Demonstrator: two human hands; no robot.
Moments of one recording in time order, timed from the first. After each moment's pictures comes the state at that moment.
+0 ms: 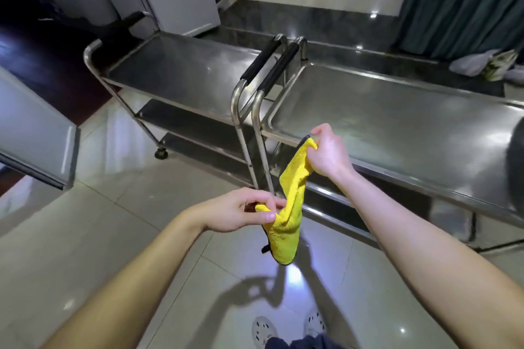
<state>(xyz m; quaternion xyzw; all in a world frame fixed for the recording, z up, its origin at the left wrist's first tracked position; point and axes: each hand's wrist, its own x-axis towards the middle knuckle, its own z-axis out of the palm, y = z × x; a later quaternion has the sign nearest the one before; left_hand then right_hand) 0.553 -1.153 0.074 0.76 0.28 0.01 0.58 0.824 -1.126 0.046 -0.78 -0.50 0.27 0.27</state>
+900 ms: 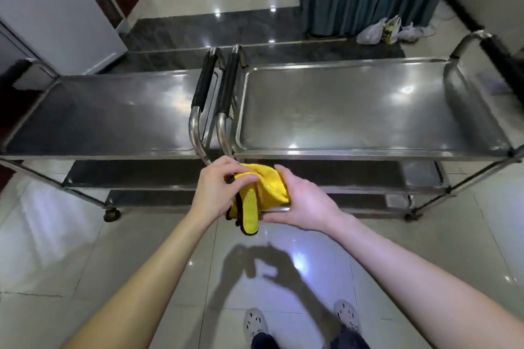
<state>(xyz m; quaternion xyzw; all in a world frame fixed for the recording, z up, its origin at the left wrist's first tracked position) 0.561 -0.996 0.031 0.82 0.34 0.24 0.39 0.740 -1.149 0.019 -0.77 -0.54 0.28 0.21</state>
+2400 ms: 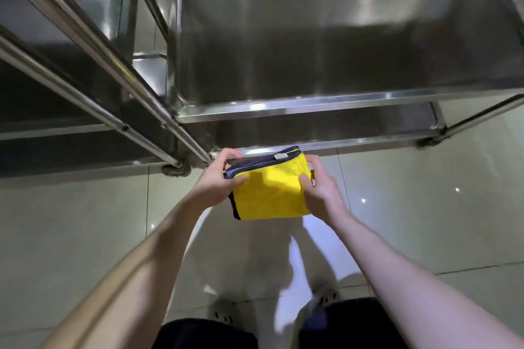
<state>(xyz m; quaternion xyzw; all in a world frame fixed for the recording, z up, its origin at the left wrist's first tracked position) 0.638 -0.943 -0.525 0.75 0.37 -0.07 0.55 0.807 -1.160 -0.523 -0.87 -0.21 0.32 0.31</state>
